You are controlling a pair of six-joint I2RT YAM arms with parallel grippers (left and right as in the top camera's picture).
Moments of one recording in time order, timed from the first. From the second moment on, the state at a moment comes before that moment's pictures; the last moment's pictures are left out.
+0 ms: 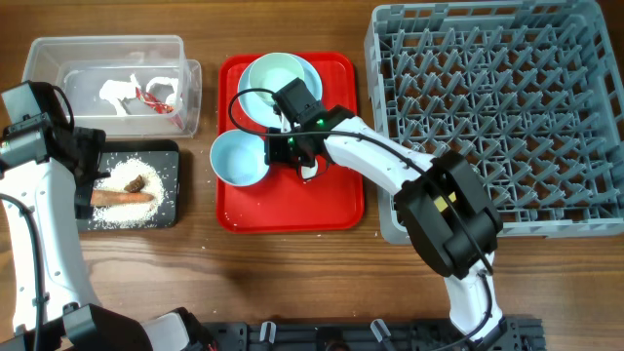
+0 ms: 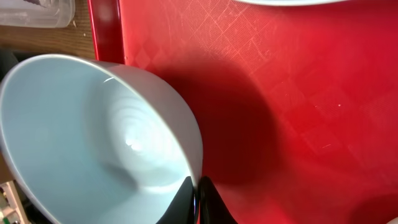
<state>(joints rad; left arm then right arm) 0.41 1.46 1.30 -1.11 -0.23 -1.05 0.68 2.14 1.52 -0.48 -0.41 0.72</state>
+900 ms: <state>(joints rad) 0.41 1.46 1.30 -1.11 -0.22 -1.05 0.33 2.15 1.52 0.28 1.16 -0.62</state>
